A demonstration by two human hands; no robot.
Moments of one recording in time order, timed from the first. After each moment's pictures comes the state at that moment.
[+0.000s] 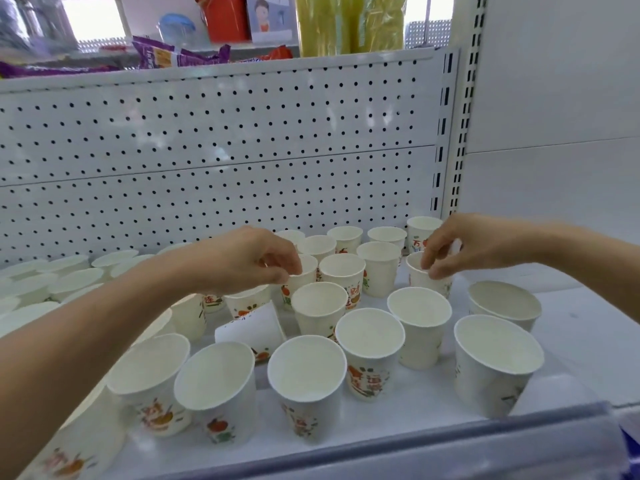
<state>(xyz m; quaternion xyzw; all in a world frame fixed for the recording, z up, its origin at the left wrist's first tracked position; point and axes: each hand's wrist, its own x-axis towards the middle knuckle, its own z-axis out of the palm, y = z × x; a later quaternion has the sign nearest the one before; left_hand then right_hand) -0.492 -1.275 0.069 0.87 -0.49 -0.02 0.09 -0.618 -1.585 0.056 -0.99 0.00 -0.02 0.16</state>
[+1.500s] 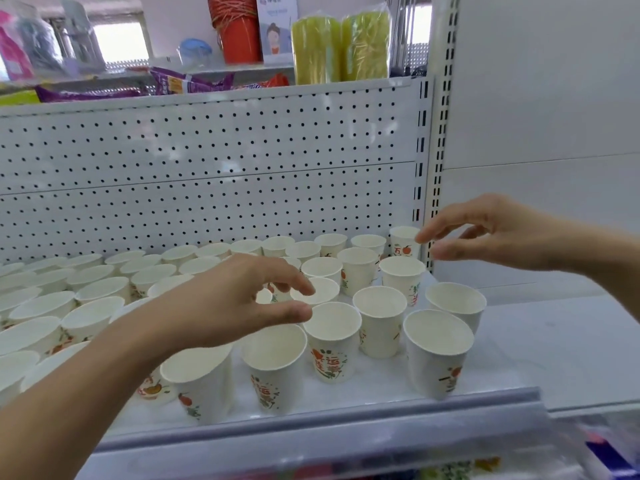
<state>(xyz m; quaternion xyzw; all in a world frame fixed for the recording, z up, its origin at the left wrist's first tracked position) -0.596 -1.268 0.064 0.85 -0.48 0.05 0.20 -0.704 -1.582 0.087 -0.94 -0.08 -0.13 0.29</state>
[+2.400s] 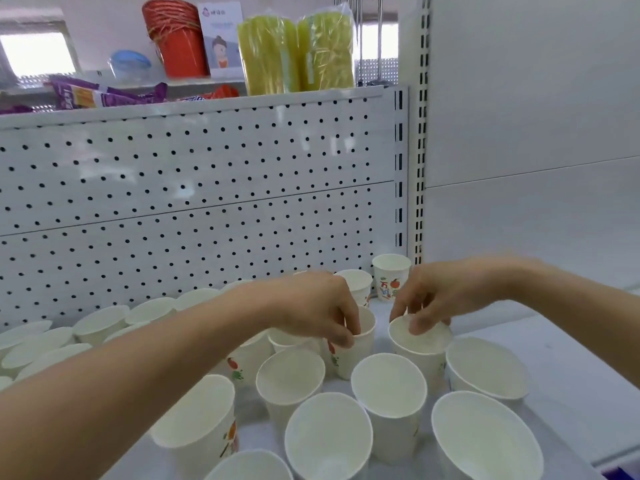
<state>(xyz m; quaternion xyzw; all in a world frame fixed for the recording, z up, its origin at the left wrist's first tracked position) -0.486 -1.417 0.064 0.81 -0.58 -0.08 -0.02 -0.593 -1.621 0.054 -0.98 0.02 0.12 0.17</state>
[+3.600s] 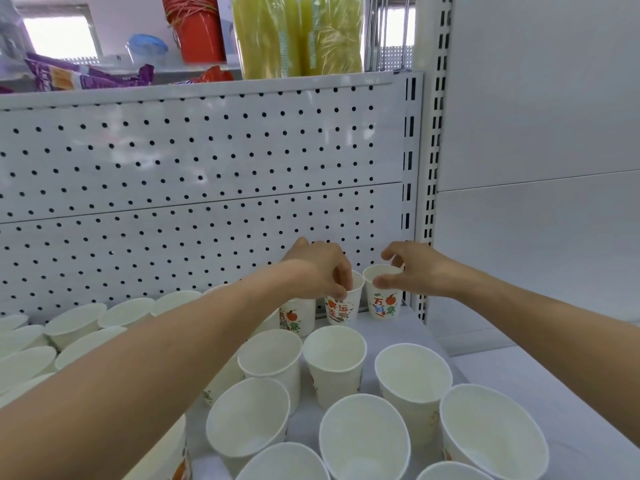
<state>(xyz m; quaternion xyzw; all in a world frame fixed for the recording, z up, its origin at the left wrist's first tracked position) -0.415 -1.498 0.053 0.88 -0.47 0.04 0.04 -0.501 -1.679 0.023 -0.96 0.15 -0.10 0.21</state>
